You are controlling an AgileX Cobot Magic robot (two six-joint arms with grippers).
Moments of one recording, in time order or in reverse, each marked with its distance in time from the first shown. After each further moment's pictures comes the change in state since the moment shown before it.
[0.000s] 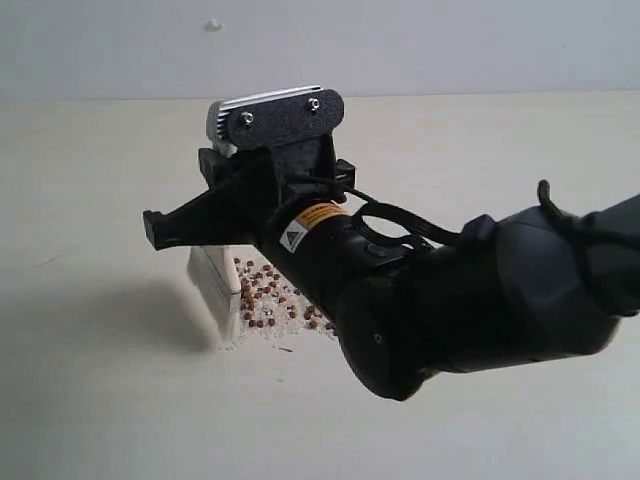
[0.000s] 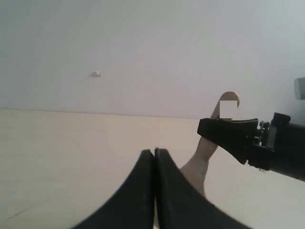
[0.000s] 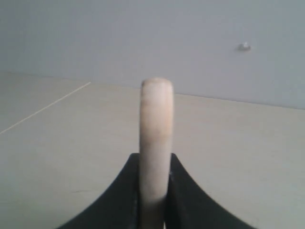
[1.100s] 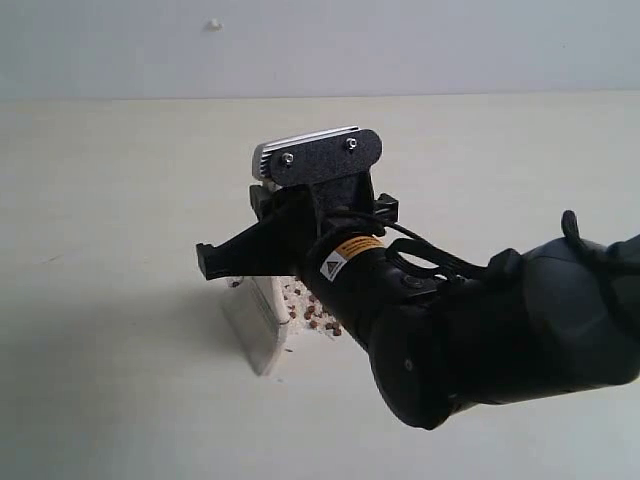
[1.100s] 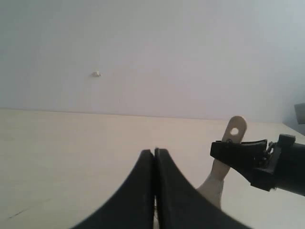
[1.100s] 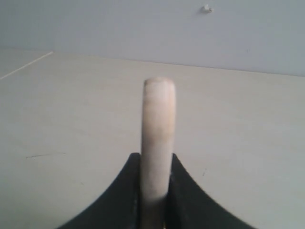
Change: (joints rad) left arm 0.000 0.000 0.000 0.000 0.000 0.000; right arm 0.000 -0.003 0.095 0.136 -0.006 -0.081
